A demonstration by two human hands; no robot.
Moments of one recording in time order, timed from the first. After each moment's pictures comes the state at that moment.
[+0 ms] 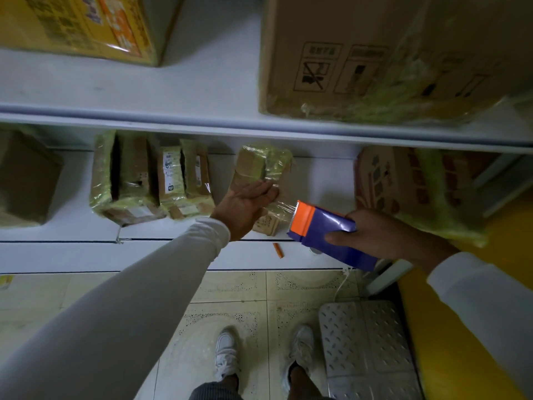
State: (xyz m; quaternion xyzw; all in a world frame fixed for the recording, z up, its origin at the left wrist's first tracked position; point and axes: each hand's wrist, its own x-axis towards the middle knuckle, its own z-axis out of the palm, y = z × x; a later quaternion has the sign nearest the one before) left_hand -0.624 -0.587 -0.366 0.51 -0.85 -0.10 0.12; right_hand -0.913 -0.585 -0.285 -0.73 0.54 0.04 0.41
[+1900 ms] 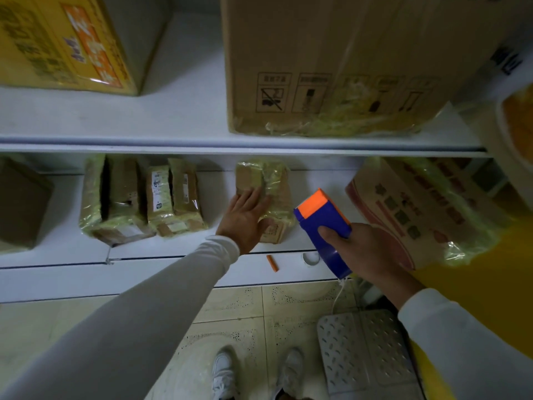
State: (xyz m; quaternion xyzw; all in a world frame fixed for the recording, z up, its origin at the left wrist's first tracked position) left_hand -0.664 -0.592 -0.375 0.59 -0.80 -0.09 0.07; right_hand -0.911 -0.548 -0.303 -0.61 0.70 -0.15 0.32
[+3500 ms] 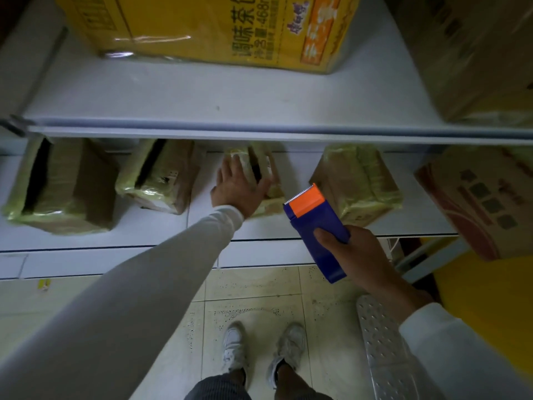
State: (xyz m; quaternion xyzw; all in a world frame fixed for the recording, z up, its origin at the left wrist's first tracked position) left_hand -0.477 -0.600 -0.367 0.77 -0.57 -0.24 0.16; right_hand -0.709 -0.506 -0.314 -0.57 0.67 -0.21 0.43
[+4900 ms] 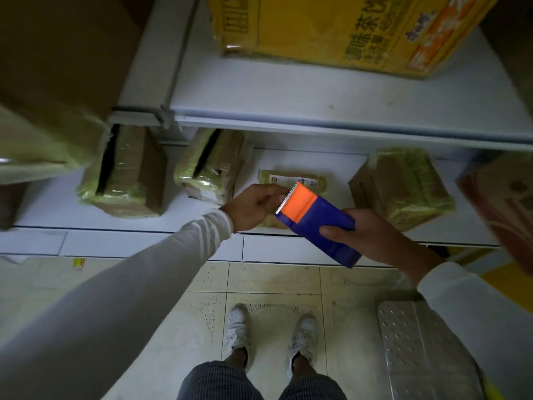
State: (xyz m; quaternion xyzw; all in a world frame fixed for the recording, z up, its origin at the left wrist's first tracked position) left_hand -0.395 -0.541 -0.323 0.51 -0.61 -0.53 0.28; right_hand -0.648 -0.535 -0.303 -0.68 0.52 -0.11 0.51
